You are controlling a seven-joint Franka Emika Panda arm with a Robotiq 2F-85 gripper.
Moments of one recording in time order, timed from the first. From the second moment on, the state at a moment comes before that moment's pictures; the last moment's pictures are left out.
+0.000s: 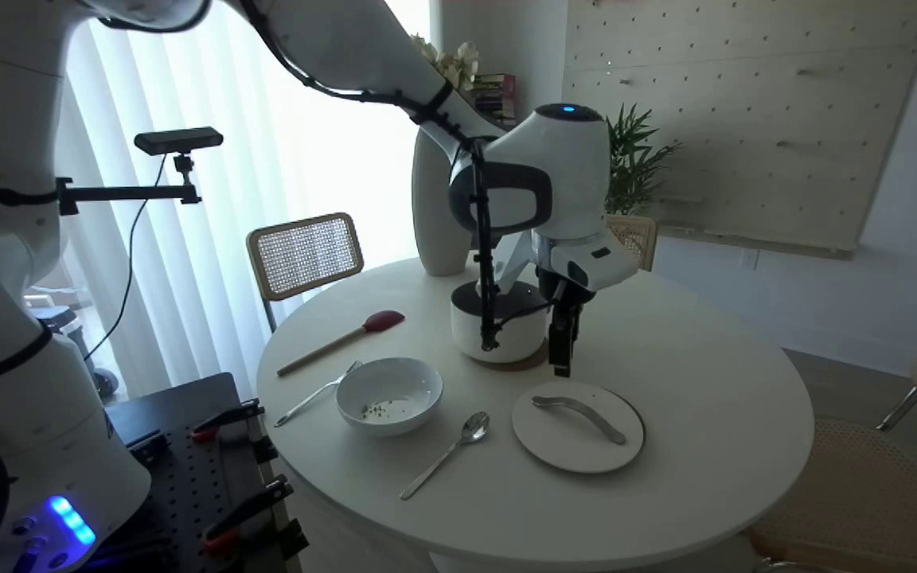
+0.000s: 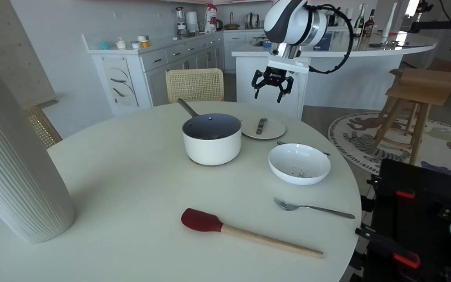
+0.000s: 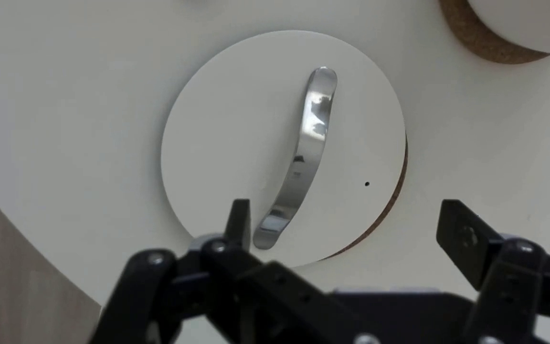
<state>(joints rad) -0.23 0.41 -0.18 -1.96 0.38 2.52 0.27</state>
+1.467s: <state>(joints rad) -0.21 0.60 -0.23 -1.77 0.28 2.30 0.53</state>
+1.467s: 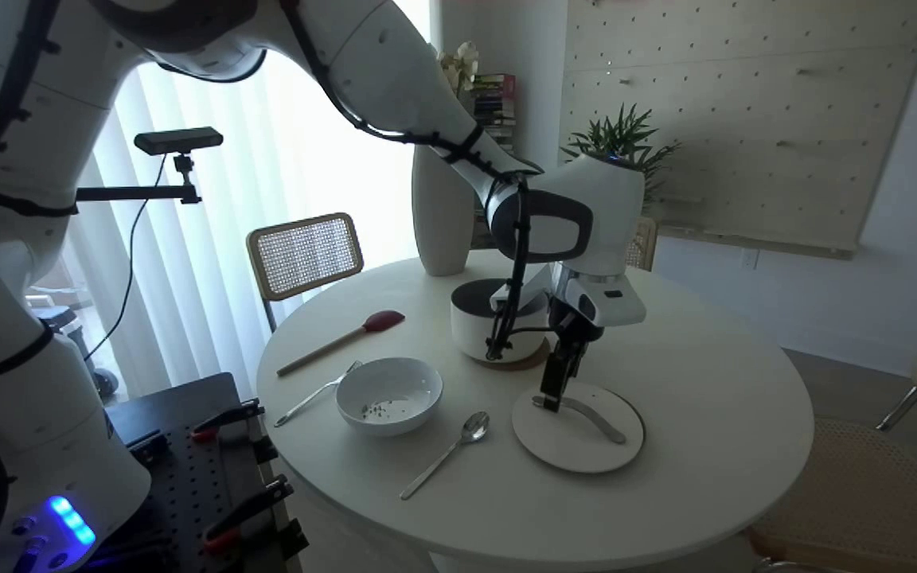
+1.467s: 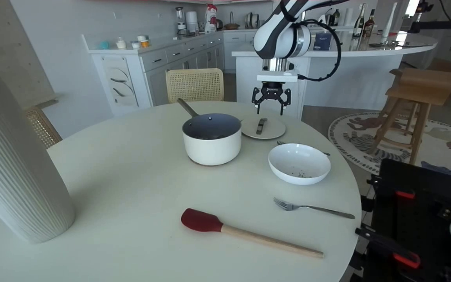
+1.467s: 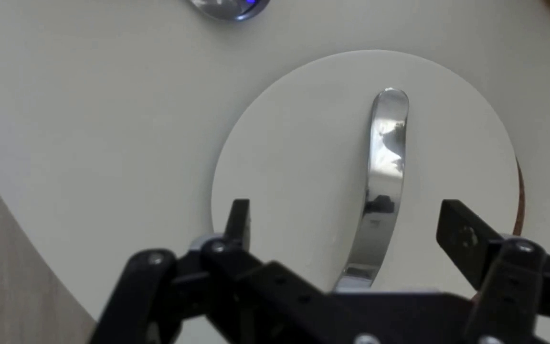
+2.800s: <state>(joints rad) -0.15 0.67 -0.27 -1.77 0.17 2.35 0.67</state>
